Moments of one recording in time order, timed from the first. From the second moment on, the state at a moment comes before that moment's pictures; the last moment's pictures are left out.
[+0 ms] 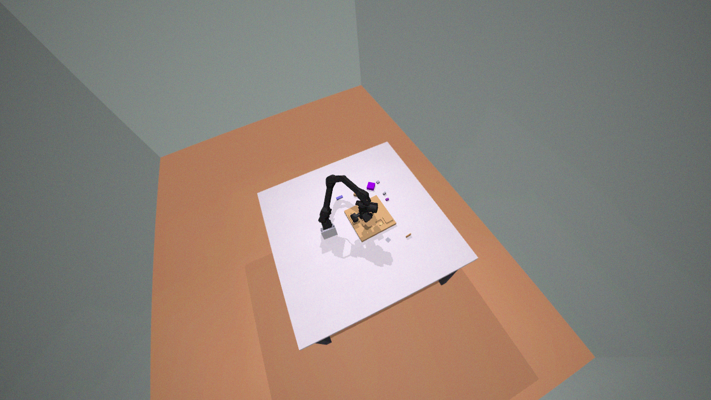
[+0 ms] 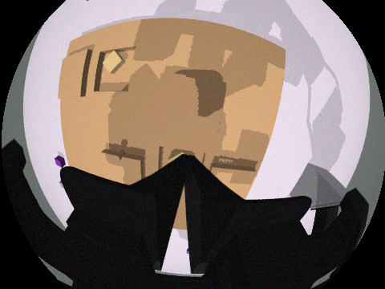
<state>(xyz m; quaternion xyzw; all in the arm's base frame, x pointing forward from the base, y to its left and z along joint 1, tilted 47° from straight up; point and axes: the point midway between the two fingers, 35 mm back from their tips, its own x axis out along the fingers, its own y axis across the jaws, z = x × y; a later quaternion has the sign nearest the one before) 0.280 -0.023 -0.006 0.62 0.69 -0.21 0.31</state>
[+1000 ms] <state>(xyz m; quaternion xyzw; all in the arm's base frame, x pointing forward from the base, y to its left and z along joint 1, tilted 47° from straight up) 0.186 -0.019 0.021 0.62 0.69 -0.21 0.31</state>
